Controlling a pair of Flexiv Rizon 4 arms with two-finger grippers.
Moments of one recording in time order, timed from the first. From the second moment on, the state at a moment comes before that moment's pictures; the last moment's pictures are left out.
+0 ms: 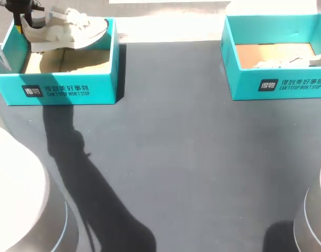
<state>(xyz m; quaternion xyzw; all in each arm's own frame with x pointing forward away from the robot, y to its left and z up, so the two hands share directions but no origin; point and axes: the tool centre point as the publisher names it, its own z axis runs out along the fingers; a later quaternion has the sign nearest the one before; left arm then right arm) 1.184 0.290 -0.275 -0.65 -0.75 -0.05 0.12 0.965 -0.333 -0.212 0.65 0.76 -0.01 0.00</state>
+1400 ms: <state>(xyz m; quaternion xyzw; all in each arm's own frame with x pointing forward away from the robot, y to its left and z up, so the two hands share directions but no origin) 1.084 0.231 -0.129 -0.57 -0.80 -0.12 0.18 0.965 -0.333 -0.212 0.65 0.76 -0.01 0.00</state>
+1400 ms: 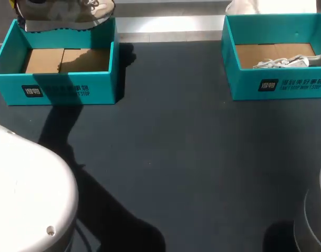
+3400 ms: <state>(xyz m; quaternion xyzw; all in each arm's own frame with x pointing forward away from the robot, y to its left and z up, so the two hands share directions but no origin) 0.804 -0.051 -0.144 -0.60 -0.78 -0.10 0.17 0.965 -0.333 -0.212 0.65 0.76 -0.01 0.00</state>
